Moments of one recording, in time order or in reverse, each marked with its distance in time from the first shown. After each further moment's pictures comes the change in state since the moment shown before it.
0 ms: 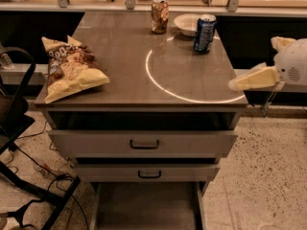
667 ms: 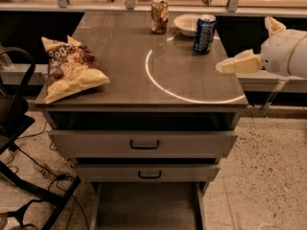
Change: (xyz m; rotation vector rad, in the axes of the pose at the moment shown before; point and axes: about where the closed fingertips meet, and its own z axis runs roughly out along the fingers) arm -0.047 -0.021 0.023 0.139 -0.229 -0.085
